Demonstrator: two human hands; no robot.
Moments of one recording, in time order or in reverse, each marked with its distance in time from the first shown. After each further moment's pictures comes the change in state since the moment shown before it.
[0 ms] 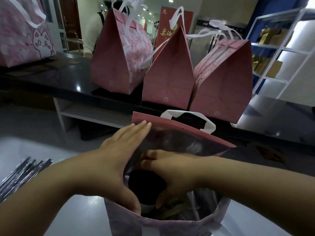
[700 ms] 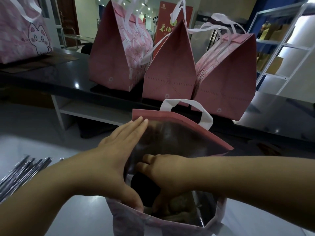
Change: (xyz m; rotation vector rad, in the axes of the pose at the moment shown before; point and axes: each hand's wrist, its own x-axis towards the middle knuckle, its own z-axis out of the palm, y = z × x) left_hand 0.006 -0.018 0.007 -0.018 -0.001 -0.074; right_hand 0.023 -0.005 0.016 -0.196 -0.105 0.040
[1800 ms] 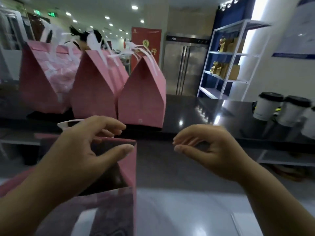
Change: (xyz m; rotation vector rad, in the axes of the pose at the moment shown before) left_hand 0.062 0.176 0.024 -0.235 0.784 0.198; right_hand -0.275 0.112 0.037 0.590 1.090 0.123
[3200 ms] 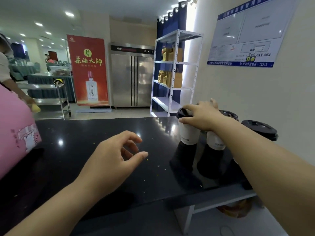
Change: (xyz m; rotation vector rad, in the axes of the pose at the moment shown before) left_hand 0.230 0.088 0.349 -0.162 -0.232 0.068; right_hand 0.018 0.358 -0.278 -0.960 -0.174 0.831
